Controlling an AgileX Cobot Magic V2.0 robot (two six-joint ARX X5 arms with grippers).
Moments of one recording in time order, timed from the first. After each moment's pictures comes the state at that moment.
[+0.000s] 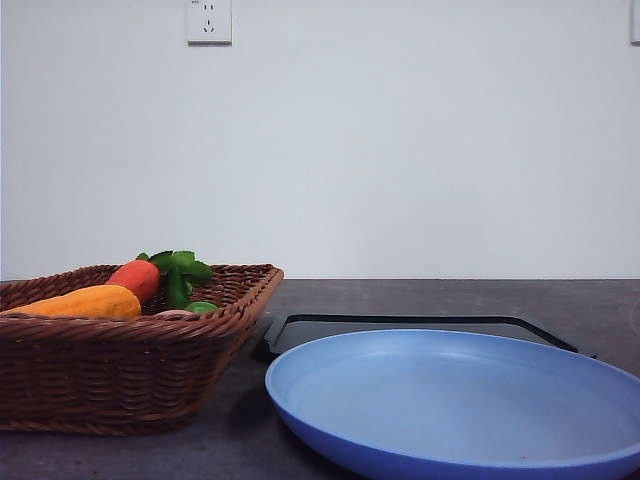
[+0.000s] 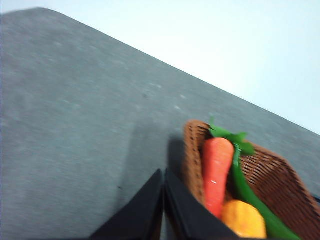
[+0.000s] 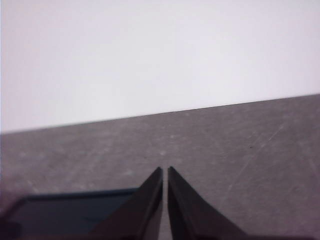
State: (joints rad) left_arx -0.03 0.00 0.04 -0.15 0.02 -0.44; right_arx -0.01 0.01 0.02 0.07 -0.13 0.24
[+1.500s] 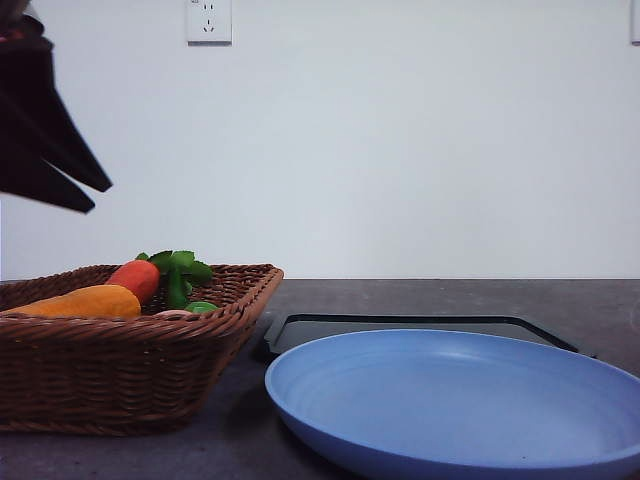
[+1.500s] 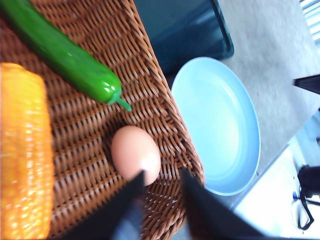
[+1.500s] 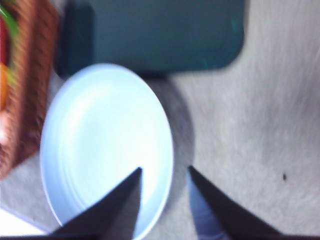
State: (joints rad) left_arx -0.26 1.05 0.70 -0.52 0.65 -0.19; right_arx 0.01 0.93 0.59 -0.70 -0.57 0.23
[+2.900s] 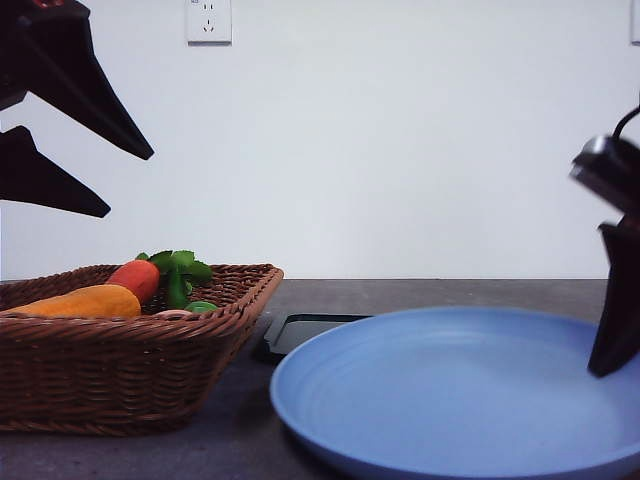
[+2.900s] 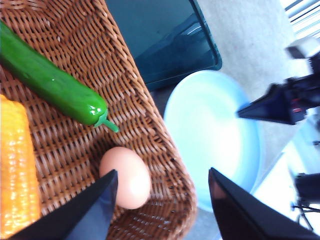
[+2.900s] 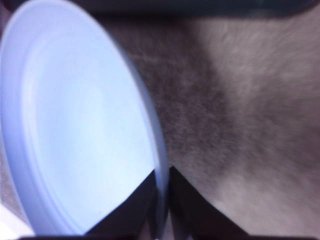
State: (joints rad) left_arx -0.30 1.06 0.70 -0.43 0.63 -0.23; right_arx 0.19 1.23 0.57 -0.50 -0.54 0.27
